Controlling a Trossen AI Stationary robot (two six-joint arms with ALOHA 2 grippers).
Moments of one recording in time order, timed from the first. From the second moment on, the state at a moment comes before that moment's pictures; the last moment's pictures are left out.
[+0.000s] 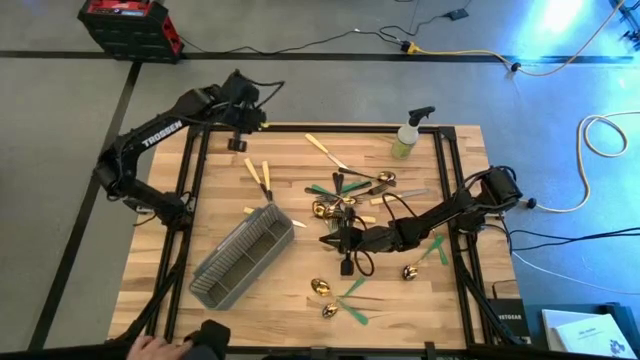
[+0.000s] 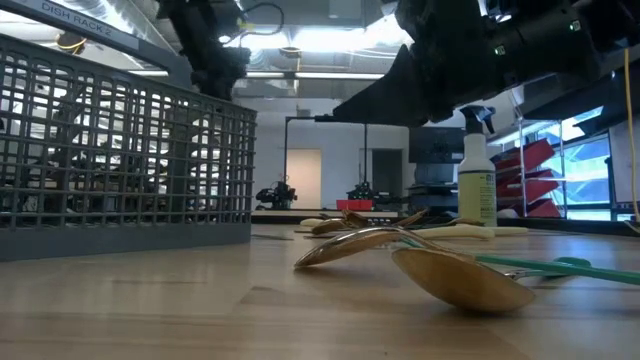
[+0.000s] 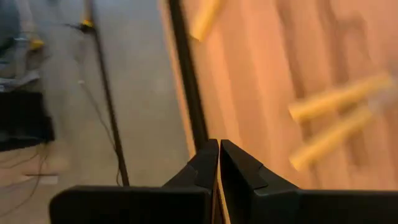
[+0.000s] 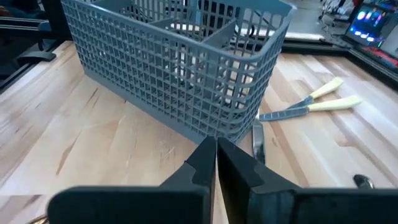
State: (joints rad) left arm 0.77 1.45 1.41 -1.01 -0.07 1.14; right arm 0.32 1.74 0.69 0.71 0.36 0.09
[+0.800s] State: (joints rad) left arm 0.74 1.69 1.46 -1.26 -0.01 0.97; right arm 0.36 1.74 0.69 0.67 0.38 0.18
